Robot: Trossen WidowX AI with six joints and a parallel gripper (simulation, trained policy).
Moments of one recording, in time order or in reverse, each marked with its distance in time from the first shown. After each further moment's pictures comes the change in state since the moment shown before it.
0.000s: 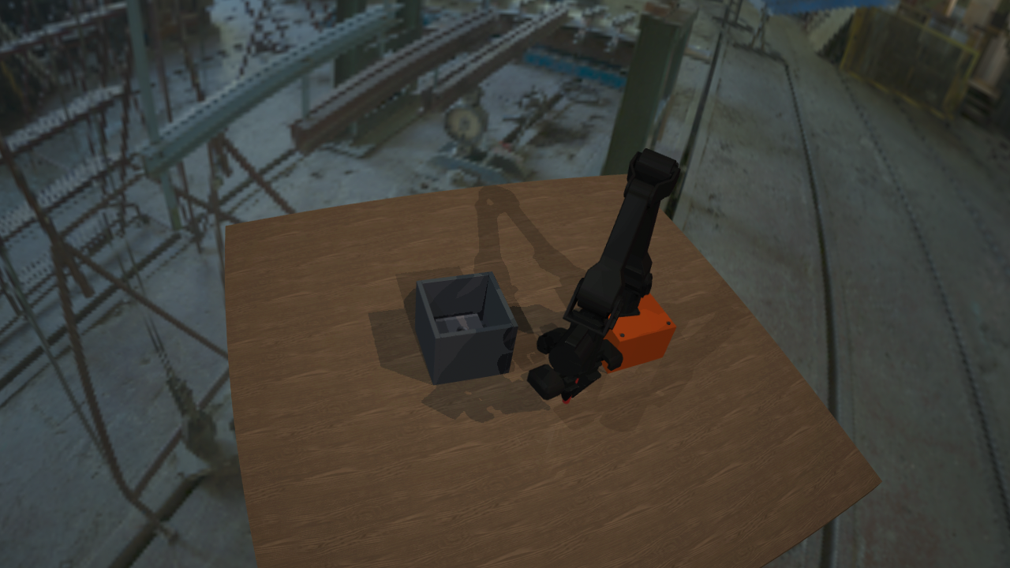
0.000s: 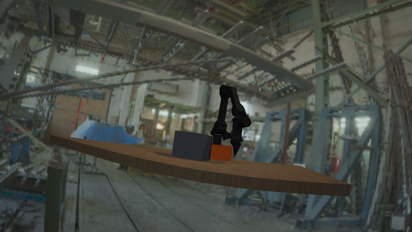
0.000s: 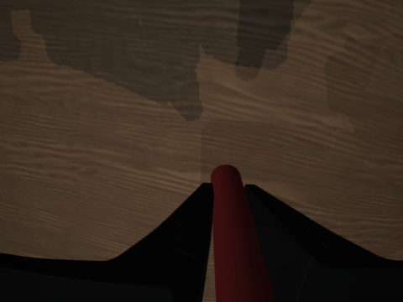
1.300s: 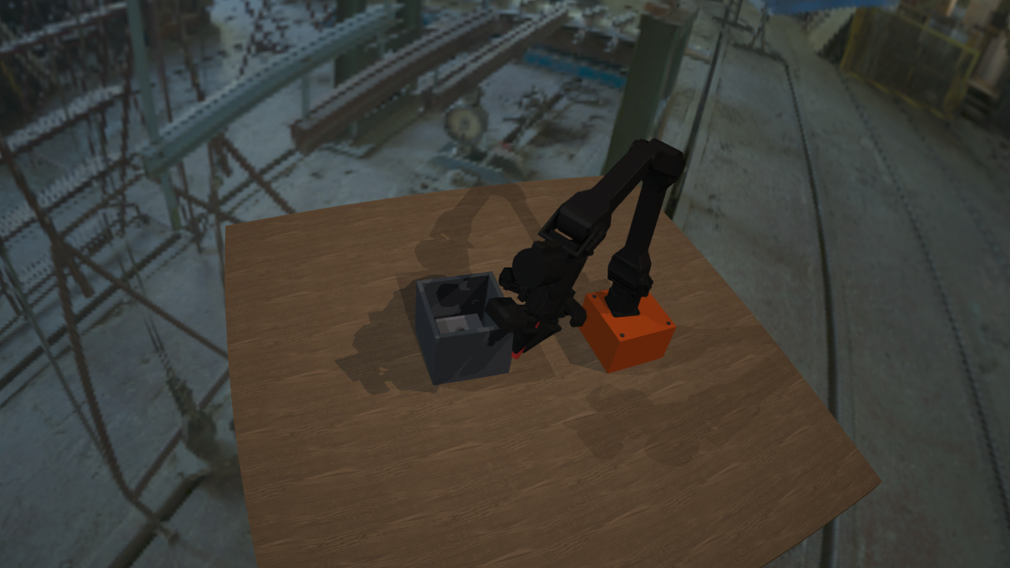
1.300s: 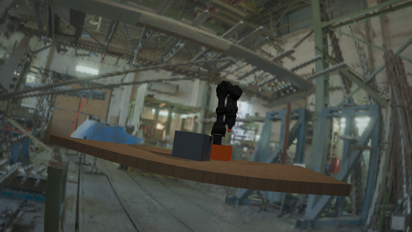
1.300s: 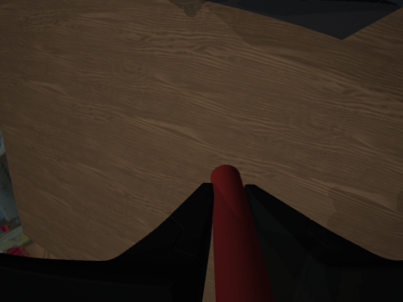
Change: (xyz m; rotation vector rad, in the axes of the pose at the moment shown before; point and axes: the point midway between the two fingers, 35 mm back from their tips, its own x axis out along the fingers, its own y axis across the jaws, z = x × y) arm -0.132 0.097 0.048 -0.005 -0.024 0.318
